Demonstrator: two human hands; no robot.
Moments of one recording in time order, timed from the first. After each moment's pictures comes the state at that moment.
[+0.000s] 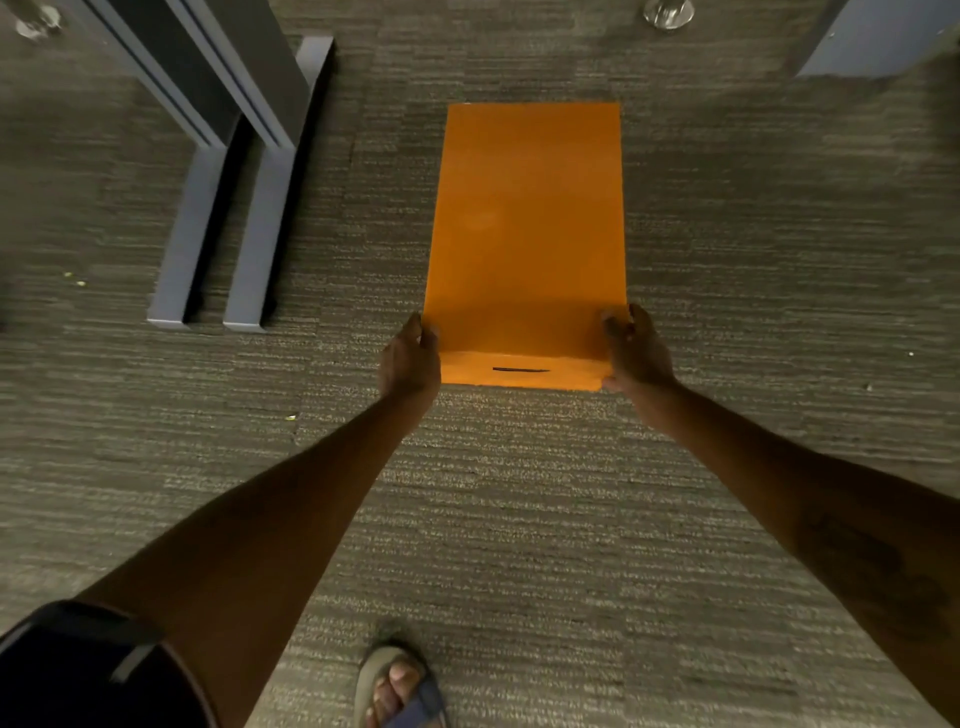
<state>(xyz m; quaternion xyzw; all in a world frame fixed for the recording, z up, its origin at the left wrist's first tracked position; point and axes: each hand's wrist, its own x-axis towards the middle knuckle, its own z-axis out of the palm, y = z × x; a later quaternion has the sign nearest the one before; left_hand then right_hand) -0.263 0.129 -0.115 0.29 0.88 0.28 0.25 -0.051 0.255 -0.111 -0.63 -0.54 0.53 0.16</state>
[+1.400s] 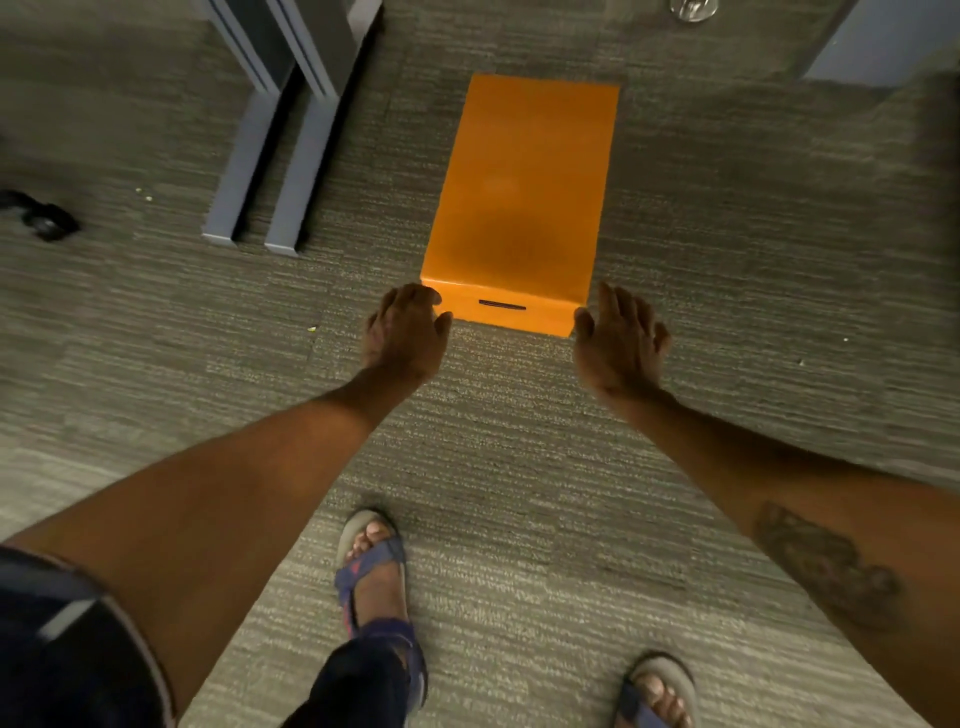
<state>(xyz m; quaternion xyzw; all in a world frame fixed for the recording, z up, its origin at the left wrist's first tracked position) -0.180 0.053 -0.006 0.42 0.89 0.10 0.15 0.019 0.181 -0.021 -0.53 -0.82 0.22 0.03</state>
